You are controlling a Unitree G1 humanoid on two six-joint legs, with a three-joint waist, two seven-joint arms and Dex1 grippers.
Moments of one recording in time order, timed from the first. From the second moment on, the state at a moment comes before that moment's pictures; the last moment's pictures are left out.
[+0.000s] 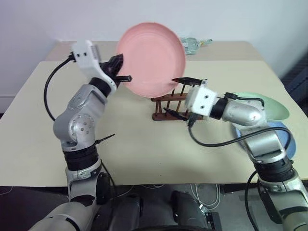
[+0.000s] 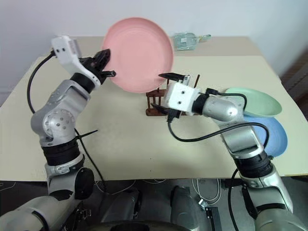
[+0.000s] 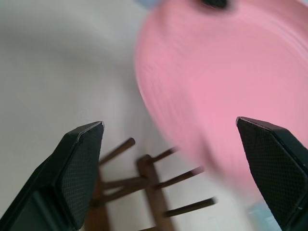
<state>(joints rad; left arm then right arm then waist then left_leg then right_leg) -0.73 0.13 0.24 -0.30 -0.51 0.82 -0.09 -0.61 -0.63 0.26 -0.25 -0.11 0.09 0.76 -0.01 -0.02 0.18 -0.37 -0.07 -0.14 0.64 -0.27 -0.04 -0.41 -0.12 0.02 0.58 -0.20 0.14</state>
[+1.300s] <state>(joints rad) -0.23 0.54 -0.13 -0.44 -0.58 0.61 -0.72 -0.51 -0.54 -0.39 -0.27 1.02 0.87 0.50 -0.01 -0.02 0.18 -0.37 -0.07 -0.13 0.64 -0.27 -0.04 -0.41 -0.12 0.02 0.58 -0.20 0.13</state>
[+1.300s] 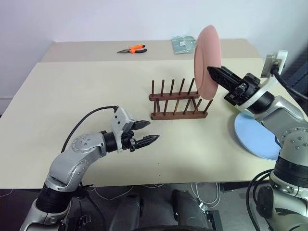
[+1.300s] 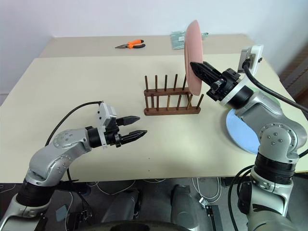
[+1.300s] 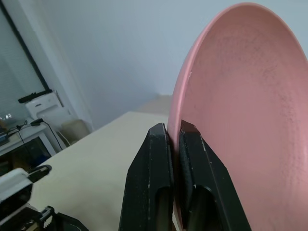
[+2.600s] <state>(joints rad) -0.27 0.49 -0.25 -0.41 -0.43 0.60 -0.76 -0.27 -1.04 -0.02 0.46 -0.10 -0.08 0.64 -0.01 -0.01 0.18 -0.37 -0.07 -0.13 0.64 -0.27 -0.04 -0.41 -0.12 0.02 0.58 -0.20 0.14</state>
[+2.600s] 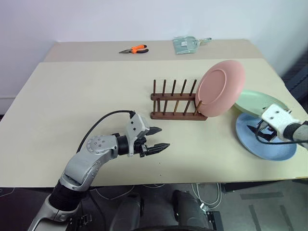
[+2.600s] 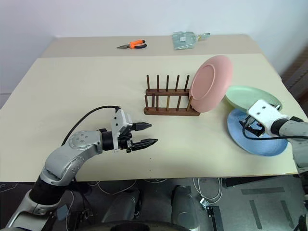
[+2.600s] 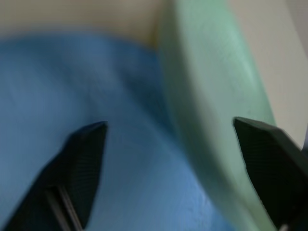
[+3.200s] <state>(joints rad) -0.27 0.50 -0.24 -0.40 -0.41 0.56 -0.77 -0.42 -0.84 -0.43 0.05 0.39 0.27 0.54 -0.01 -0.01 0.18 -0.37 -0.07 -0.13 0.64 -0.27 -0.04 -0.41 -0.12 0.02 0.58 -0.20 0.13</state>
